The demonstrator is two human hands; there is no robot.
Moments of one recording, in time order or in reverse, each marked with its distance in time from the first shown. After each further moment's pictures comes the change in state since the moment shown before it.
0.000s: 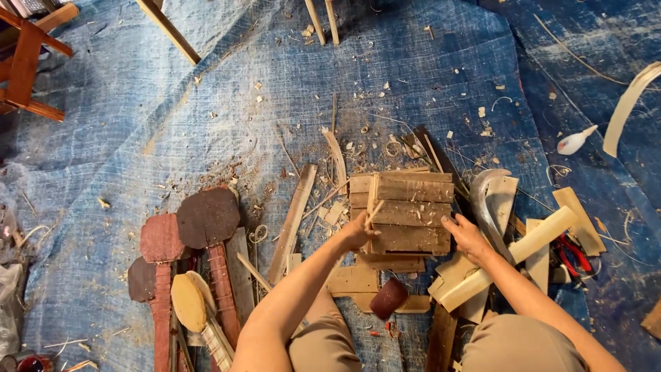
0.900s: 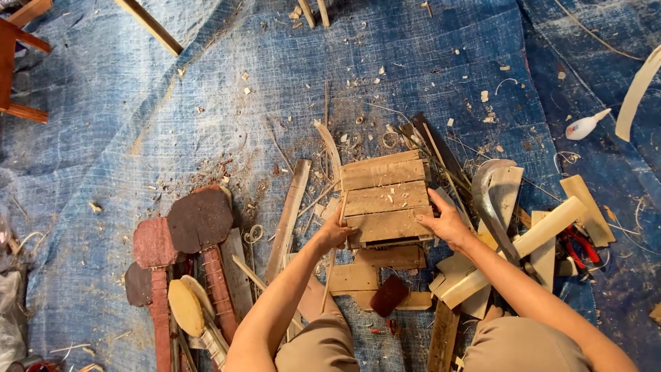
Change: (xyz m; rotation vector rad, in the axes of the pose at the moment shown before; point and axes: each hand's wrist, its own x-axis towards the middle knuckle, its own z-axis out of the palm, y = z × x) left_hand -0.051 -0.004 -0.045 -0.754 0.051 -0.058; right_hand 0.001 -0.045 0.040 -0.016 -0.055 -0.141
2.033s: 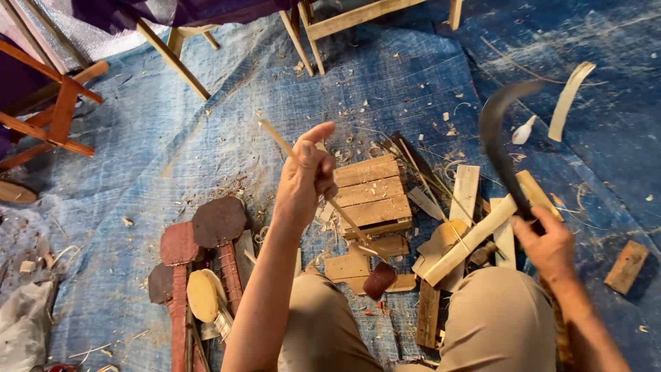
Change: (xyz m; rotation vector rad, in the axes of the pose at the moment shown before) left_hand -0.347 0.275 0.093 -0.329 -0.130 0.855; right_hand -0.212 0.069 -0.199 -0.529 0.712 -0.710
